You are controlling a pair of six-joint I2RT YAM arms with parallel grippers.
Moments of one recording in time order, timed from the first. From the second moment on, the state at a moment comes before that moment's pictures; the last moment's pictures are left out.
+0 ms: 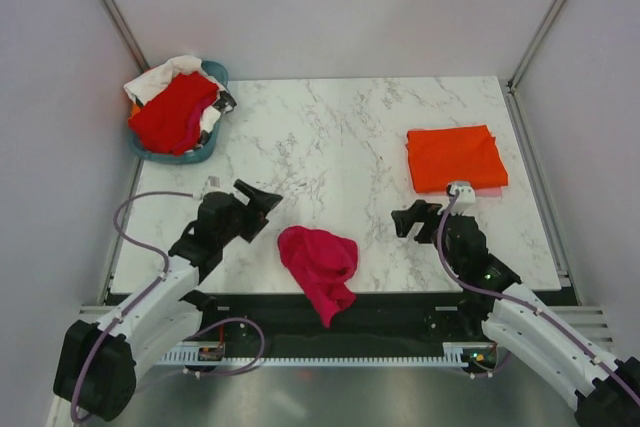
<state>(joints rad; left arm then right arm) -0.38 0.86 0.40 -0.01 0.03 -1.21 0.58 0.55 0.24 0.00 0.23 0.56</state>
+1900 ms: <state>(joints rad) -0.42 0.82 0.33 -0.15 0.27 -0.74 0.45 1.25 0.72 -0.09 0.03 0.60</state>
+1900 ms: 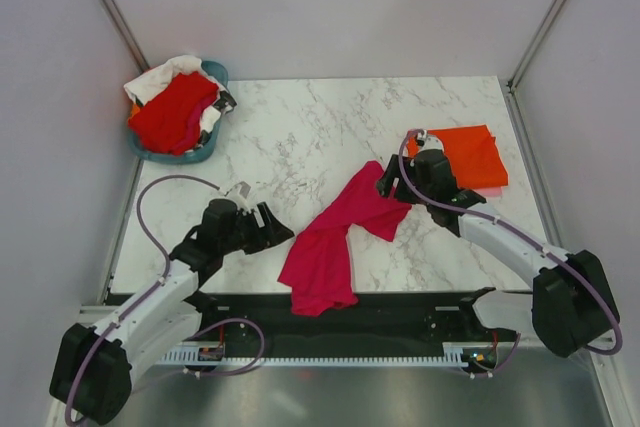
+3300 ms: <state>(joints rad) -0.59 0.97 0.25 -0.08 0.21 -0.84 0.45 1.08 0.55 -0.18 0.04 0.51</state>
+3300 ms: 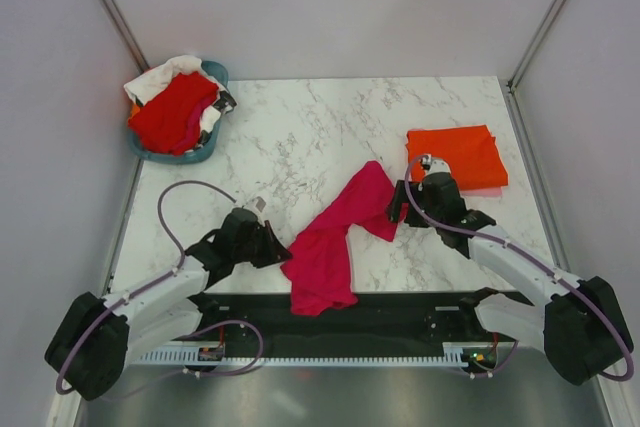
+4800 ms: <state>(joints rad) -0.53 0.81 0.94 -0.62 -0.09 -0.53 0.57 1.49 0.67 -0.01 -0.14 0.62</state>
